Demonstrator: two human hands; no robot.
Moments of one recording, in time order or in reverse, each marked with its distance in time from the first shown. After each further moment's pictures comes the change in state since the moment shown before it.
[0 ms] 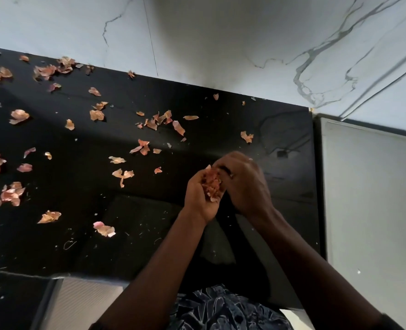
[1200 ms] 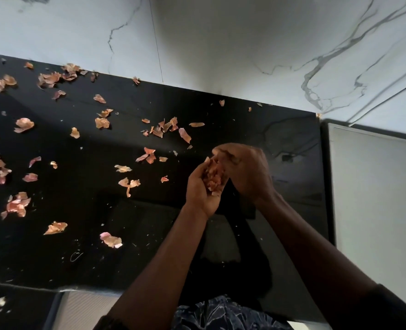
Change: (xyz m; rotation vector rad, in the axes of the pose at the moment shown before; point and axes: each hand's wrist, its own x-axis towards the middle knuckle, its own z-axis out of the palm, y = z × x) left_hand 0.021 0.029 0.009 -0.054 -0.082 0.074; right_hand 0.052 0.002 0.006 0.103 0.113 0.019
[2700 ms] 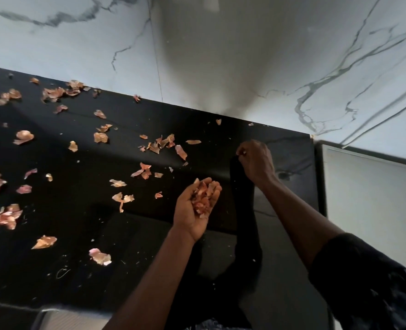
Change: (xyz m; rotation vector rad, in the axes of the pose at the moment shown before) left_hand -0.013 0.007 -0.002 -0.120 0.024 -0.026; right_hand 0.071 0.111 0.007 -0.171 -0.031 0.161
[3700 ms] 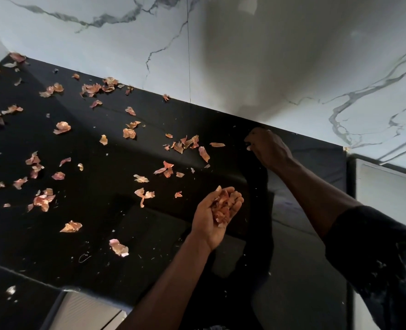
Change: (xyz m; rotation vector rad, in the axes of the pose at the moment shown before) left_hand -0.006 -0.006 -0.005 0.112 0.037 0.042; right_hand 0.063 -0.022 0.001 -0.278 -0.283 -0.374
